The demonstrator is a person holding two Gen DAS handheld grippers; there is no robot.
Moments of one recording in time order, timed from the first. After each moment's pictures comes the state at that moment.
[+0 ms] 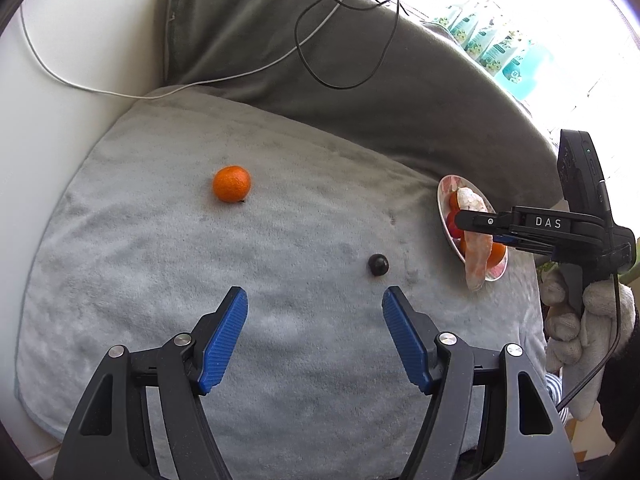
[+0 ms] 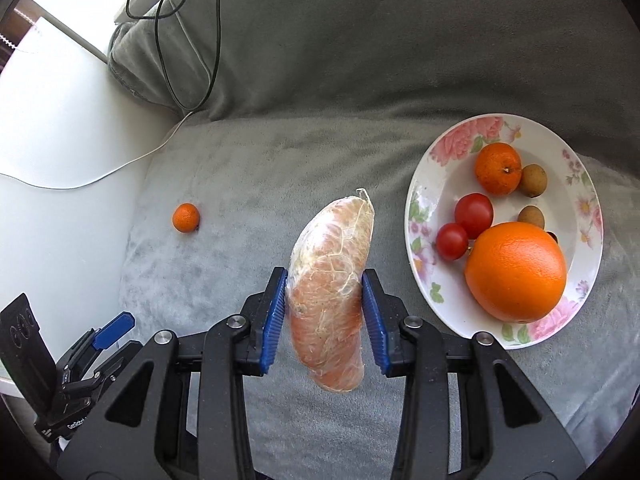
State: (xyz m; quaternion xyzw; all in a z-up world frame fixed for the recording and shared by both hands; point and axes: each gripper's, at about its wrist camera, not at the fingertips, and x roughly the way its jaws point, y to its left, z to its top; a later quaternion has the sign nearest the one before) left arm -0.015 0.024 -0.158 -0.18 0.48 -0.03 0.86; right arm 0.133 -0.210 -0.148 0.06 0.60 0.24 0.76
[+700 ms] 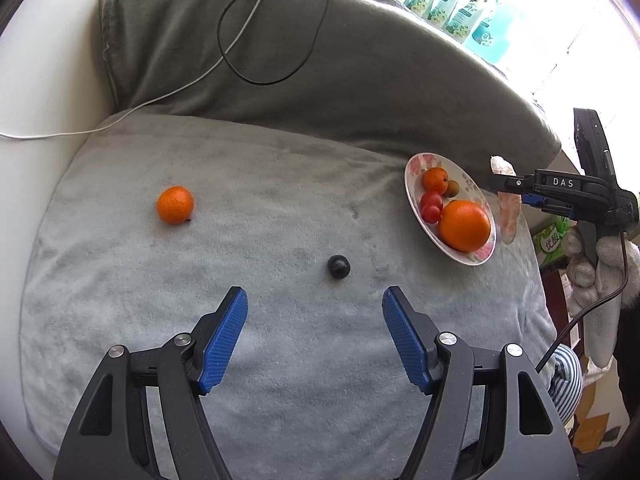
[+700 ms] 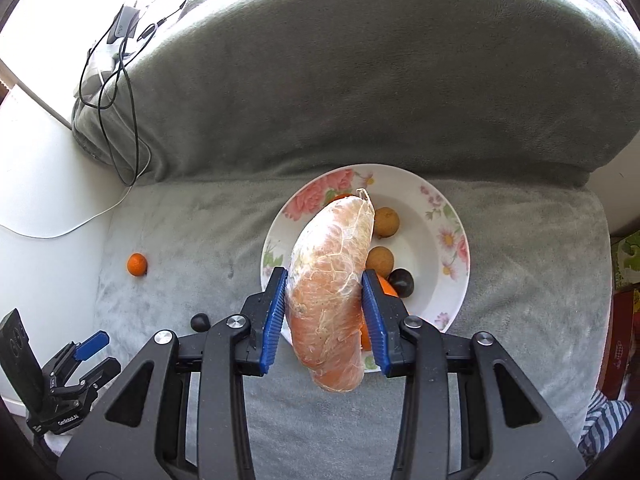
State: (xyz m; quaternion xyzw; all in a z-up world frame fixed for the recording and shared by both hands) left arm 0.007 -0.023 -0.151 -0.13 0.50 -0.06 0.86; right arm 0.169 -0.315 -0.127 0.07 0.56 0.17 0.81
